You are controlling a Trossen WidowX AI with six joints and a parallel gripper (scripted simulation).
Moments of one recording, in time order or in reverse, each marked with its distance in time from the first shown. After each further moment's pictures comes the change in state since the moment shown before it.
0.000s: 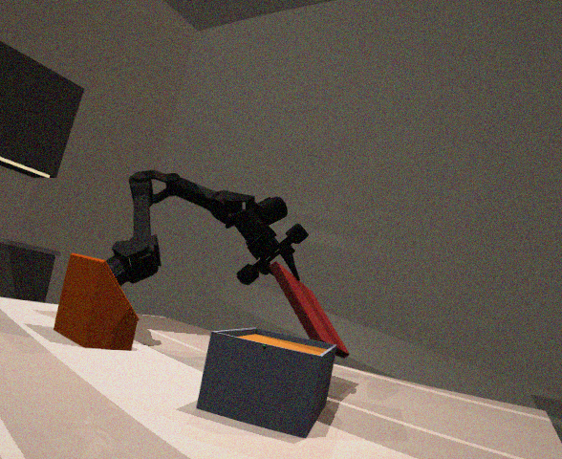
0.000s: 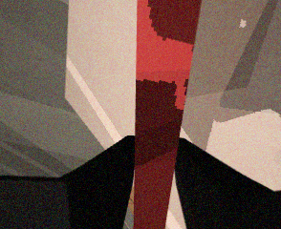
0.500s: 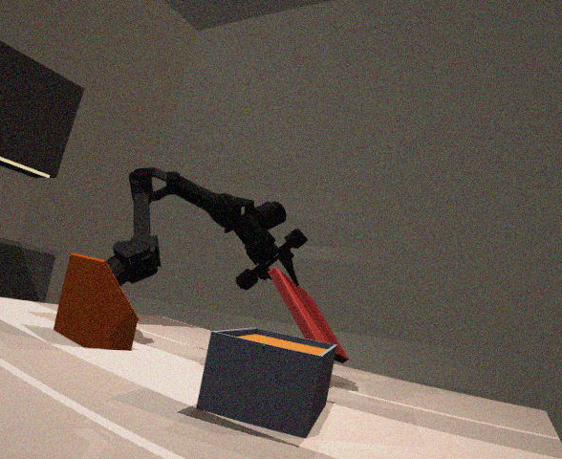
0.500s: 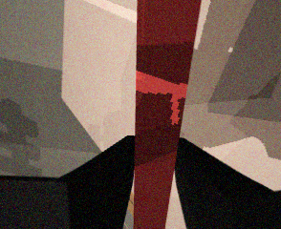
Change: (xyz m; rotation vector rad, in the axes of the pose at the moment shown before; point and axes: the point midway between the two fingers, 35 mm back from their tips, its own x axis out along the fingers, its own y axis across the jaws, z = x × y) arm 0.007 -0.009 0.000 0.000 0.001 0.002
